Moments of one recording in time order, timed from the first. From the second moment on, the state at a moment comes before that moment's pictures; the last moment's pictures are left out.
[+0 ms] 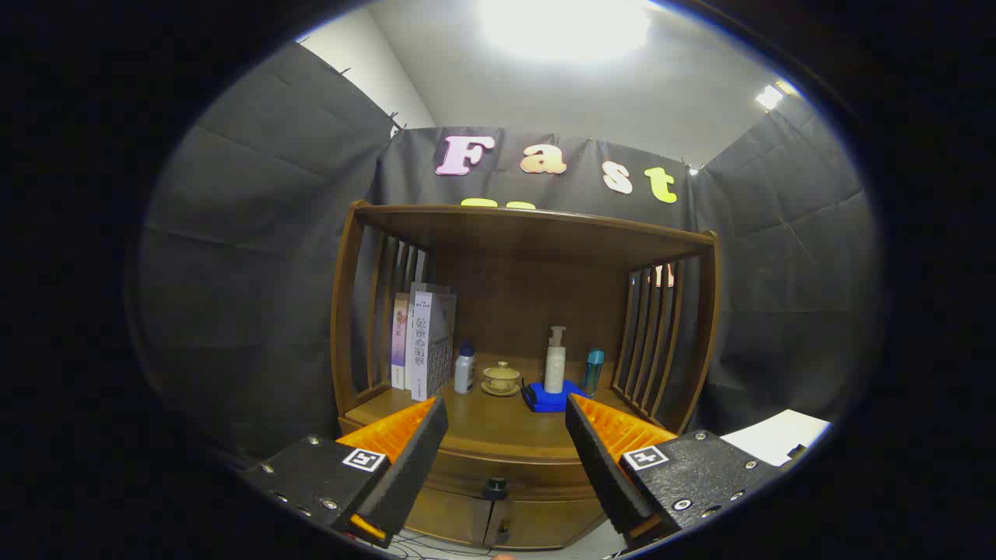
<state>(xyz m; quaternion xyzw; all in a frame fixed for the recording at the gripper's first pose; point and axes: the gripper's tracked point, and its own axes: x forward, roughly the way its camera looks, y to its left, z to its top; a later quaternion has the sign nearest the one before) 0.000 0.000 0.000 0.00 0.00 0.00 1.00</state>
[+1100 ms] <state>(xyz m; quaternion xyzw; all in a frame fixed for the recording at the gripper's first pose) 0.000 -0.005 -0.007 -0.01 0.02 -0.01 1.00</state>
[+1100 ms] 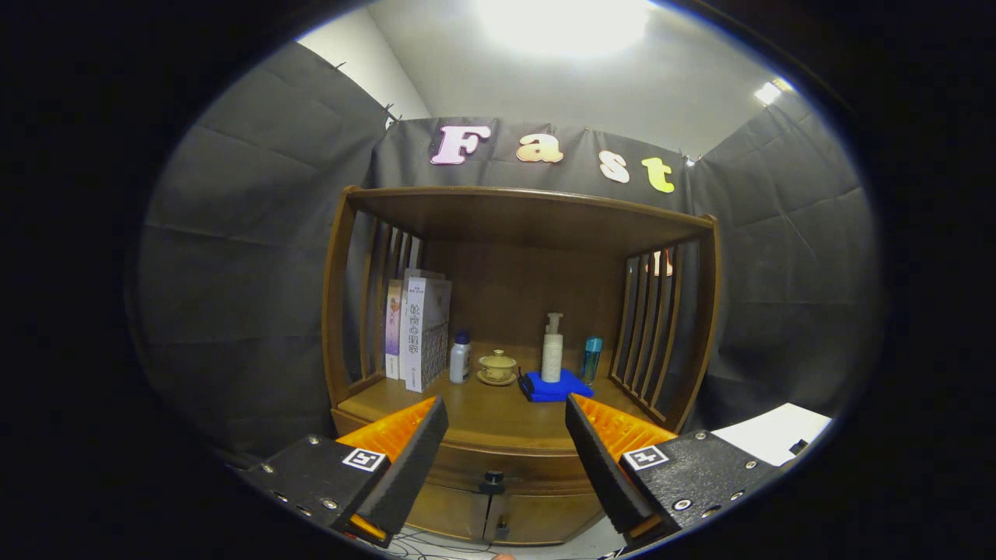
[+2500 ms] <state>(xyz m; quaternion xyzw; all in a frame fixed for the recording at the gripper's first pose) 0.091 0.009 -0.156 0.03 0.10 -0.04 0.99</state>
